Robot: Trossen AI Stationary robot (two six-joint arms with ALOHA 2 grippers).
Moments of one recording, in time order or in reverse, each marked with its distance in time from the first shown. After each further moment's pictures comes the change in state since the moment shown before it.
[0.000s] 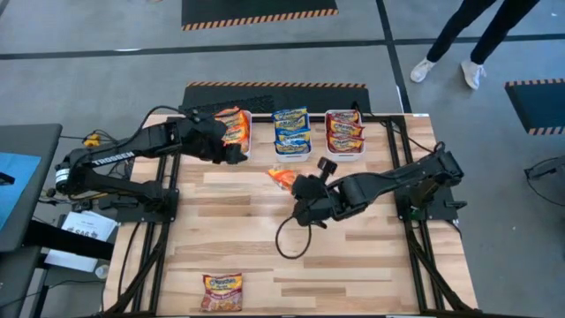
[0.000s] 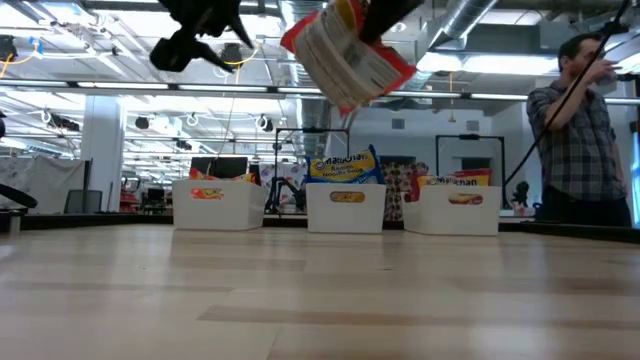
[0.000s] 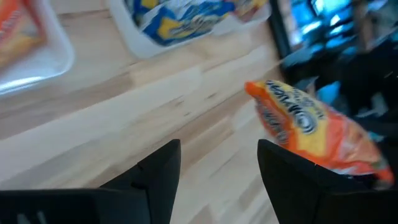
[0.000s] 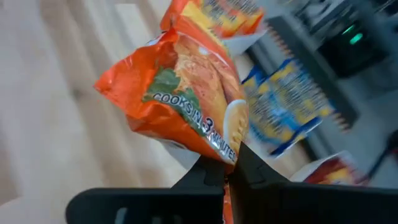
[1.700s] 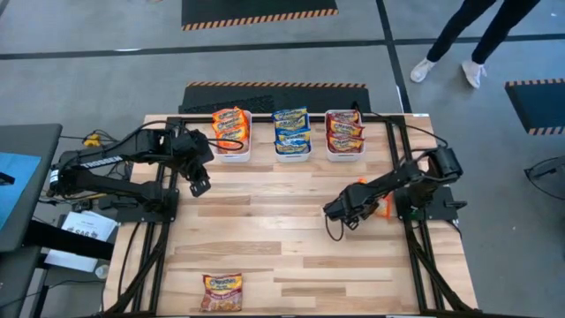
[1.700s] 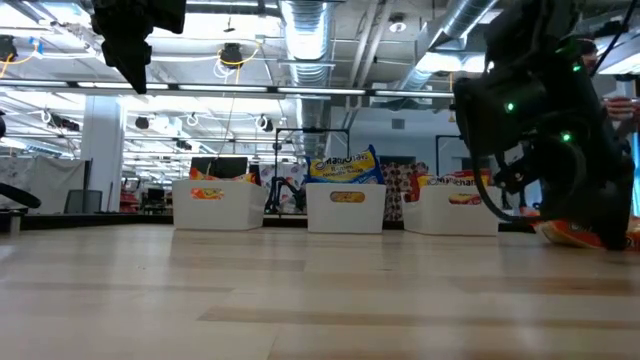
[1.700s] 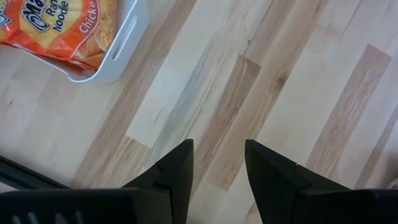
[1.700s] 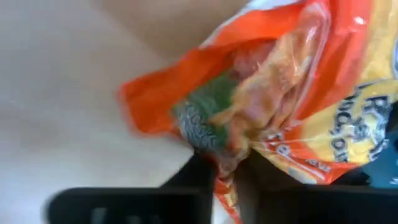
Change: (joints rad) left arm -0.090 -0.084 -0.001 -0.549 -0.120 0.691; right arm -0.125 0.002 -0.831 -0.043 -0.758 0.616
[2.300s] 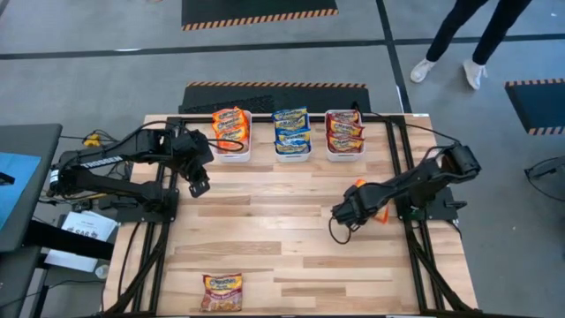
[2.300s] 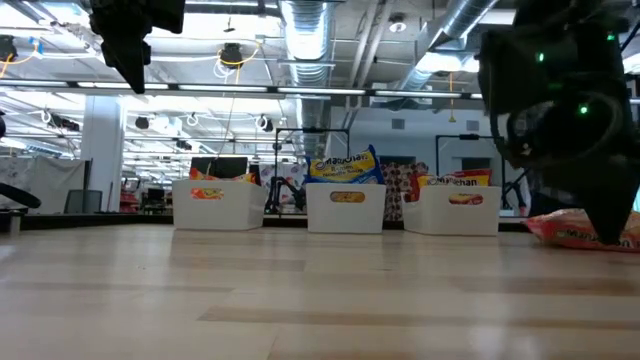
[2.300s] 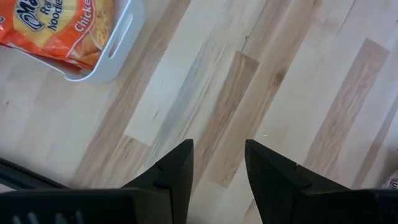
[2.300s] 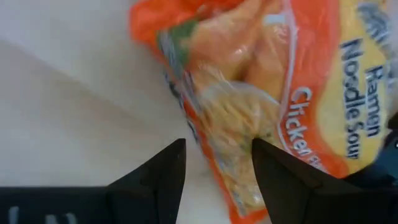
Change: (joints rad) left arm 0.000 0.000 0.000 -0.008 0.013 0.015; right arm 0.074 -0.175 -0.020 -0.003 0.030 0.088
